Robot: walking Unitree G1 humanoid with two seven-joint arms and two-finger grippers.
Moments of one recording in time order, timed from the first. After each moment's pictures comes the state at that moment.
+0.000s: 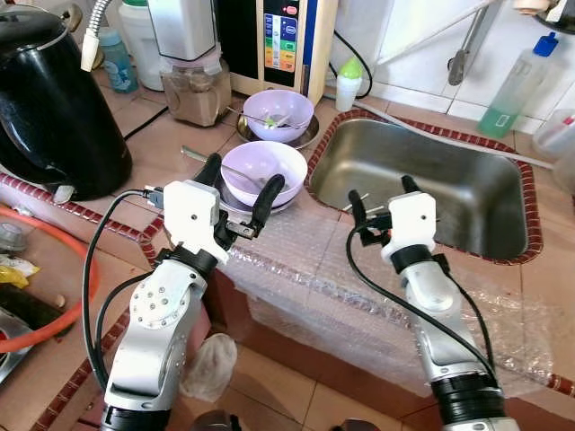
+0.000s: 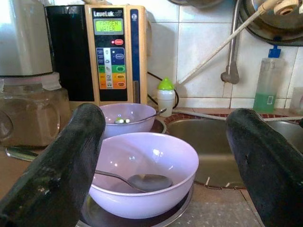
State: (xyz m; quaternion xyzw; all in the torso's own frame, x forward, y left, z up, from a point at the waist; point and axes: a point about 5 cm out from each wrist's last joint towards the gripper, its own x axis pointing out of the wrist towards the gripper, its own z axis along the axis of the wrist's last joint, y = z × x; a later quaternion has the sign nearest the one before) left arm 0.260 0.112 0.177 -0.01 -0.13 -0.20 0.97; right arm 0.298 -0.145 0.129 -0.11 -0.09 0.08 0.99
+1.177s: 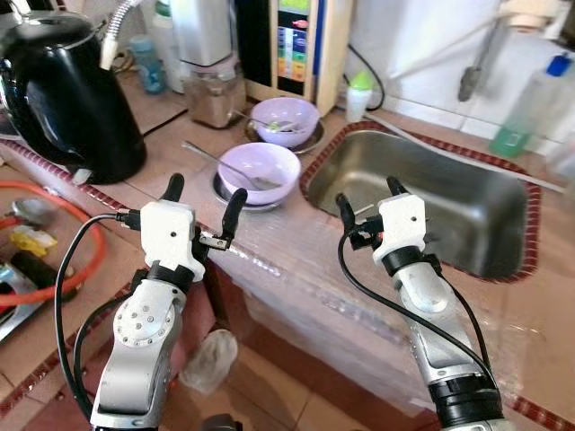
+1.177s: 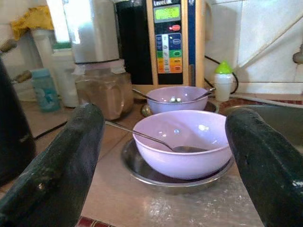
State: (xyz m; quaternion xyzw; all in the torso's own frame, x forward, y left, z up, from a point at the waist) left arm 0.253 0.140 0.156 0.03 -0.10 -0.11 0.99; right arm 0.295 -0.136 0.129 -0.10 -0.10 0.11 0.98
